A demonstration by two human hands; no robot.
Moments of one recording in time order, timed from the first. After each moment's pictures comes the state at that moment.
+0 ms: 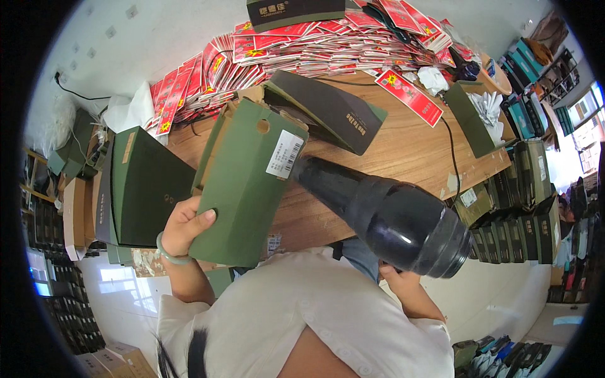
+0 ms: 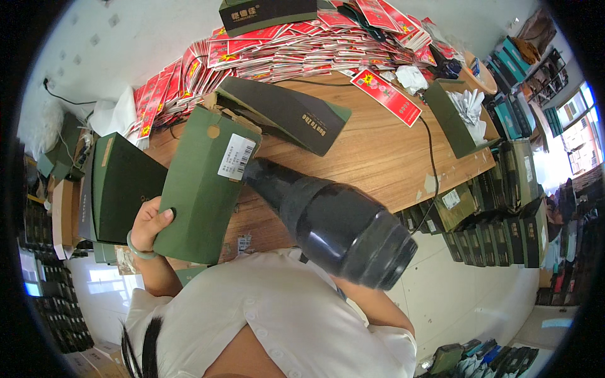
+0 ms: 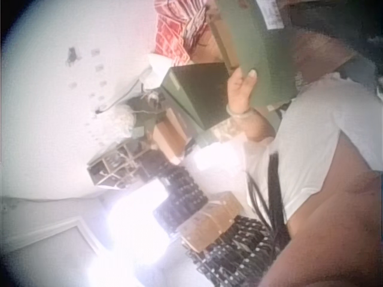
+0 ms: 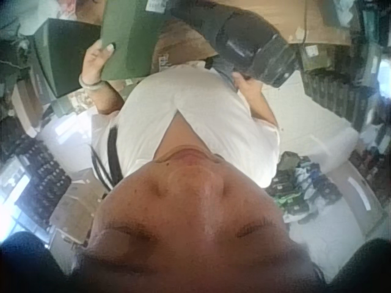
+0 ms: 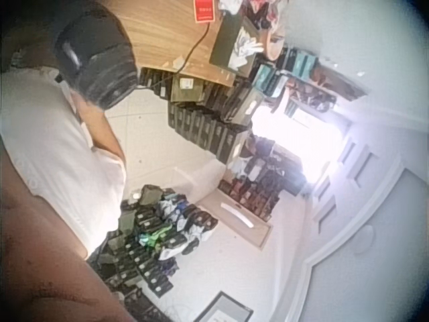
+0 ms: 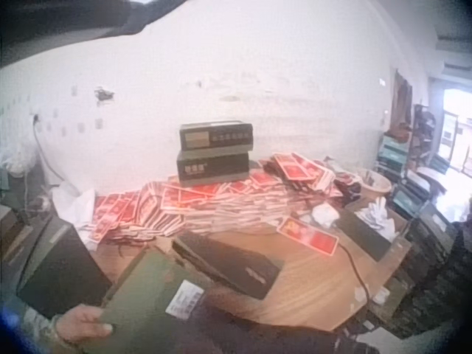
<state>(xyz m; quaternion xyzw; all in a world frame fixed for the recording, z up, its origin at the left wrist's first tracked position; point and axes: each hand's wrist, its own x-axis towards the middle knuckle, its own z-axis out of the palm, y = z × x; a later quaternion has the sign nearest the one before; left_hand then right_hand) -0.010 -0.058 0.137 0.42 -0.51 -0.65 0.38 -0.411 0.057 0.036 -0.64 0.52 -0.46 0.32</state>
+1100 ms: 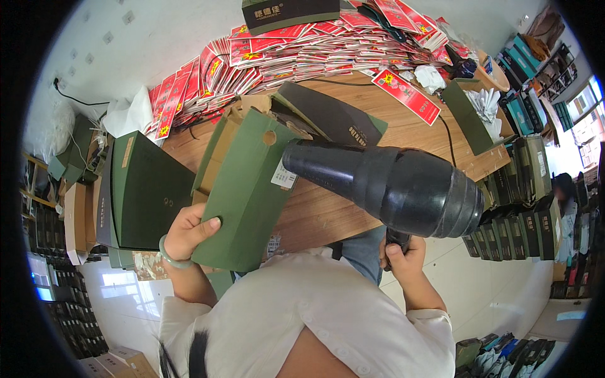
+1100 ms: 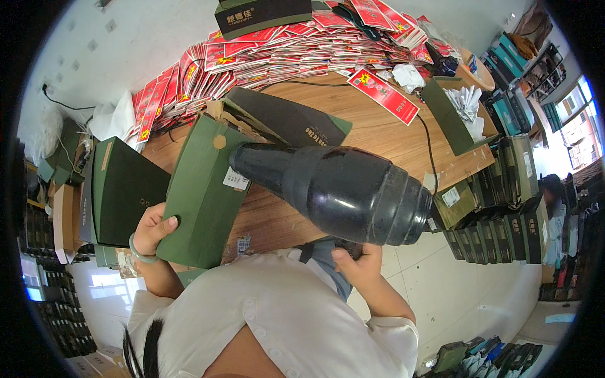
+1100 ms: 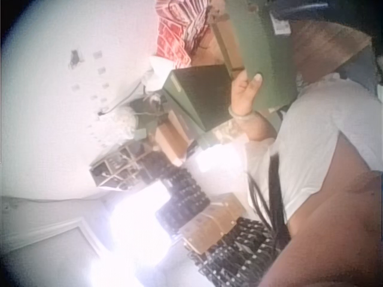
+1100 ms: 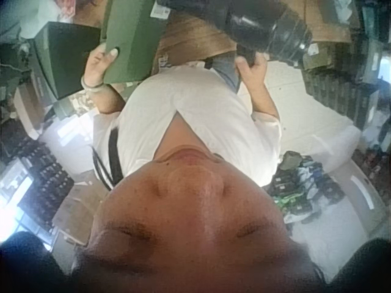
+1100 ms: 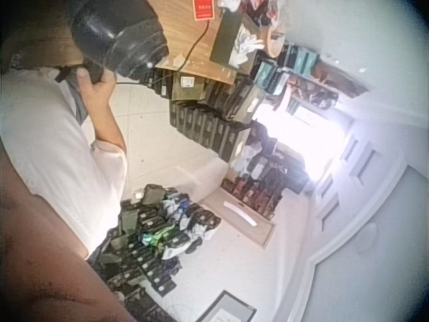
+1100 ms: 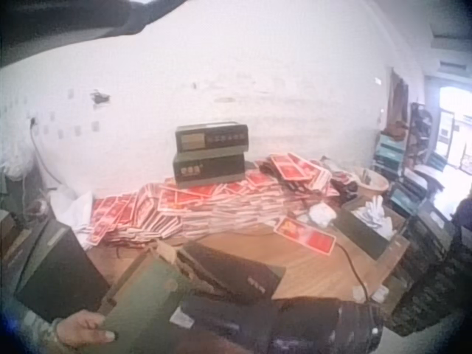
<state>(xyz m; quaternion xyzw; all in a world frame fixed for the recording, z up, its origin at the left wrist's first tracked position) -0.011 -0.056 0.135 0.41 -0.50 -0.67 0.35 -0.398 0.025 0.072 -0.48 0.48 -0.58 0.45</state>
